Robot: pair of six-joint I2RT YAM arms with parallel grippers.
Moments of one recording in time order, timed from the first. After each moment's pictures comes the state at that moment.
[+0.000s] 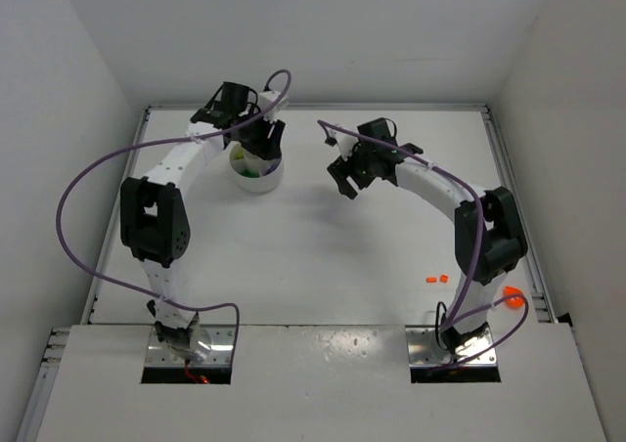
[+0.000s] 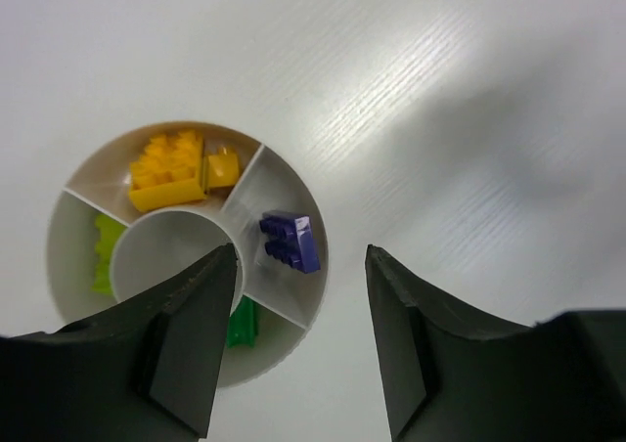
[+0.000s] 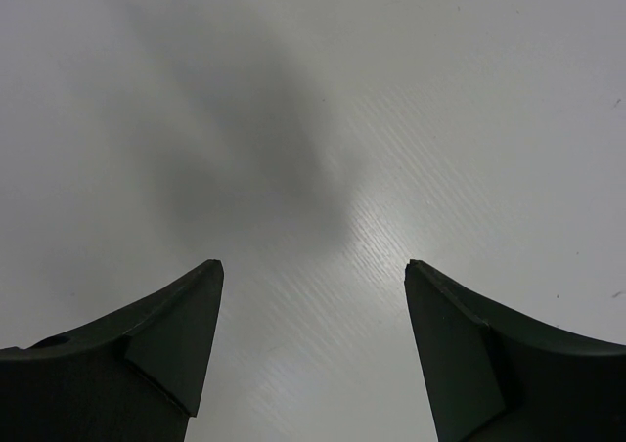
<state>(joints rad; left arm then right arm) -0.24 1.92 1.70 -0.63 0.38 0.29 0.43 1.81 1.32 -0.39 -0.21 -0.38</state>
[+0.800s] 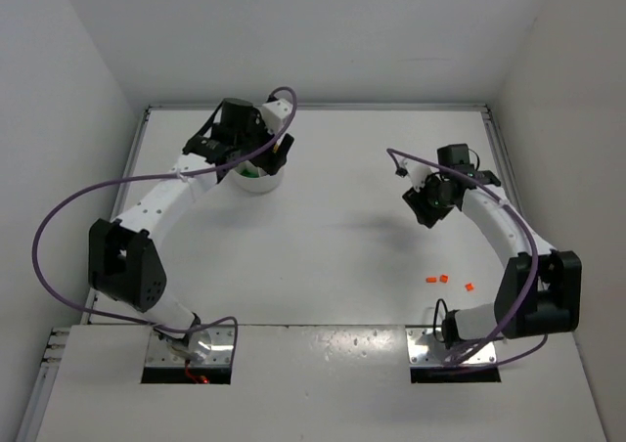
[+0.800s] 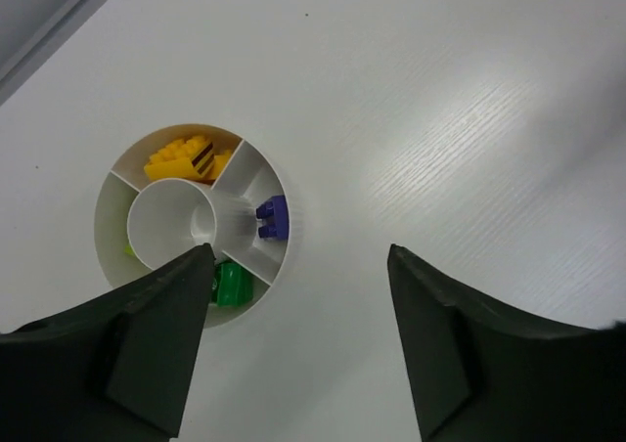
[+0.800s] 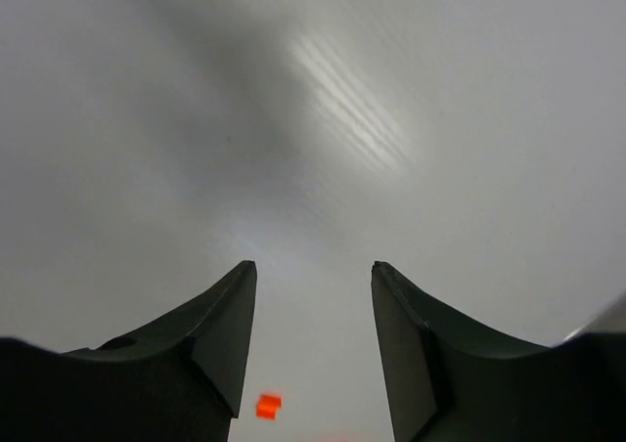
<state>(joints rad) -0.36 1.58 1.41 -0.42 0.20 0.29 0.09 1.41 0.96 -0.65 -0.19 -0.65</state>
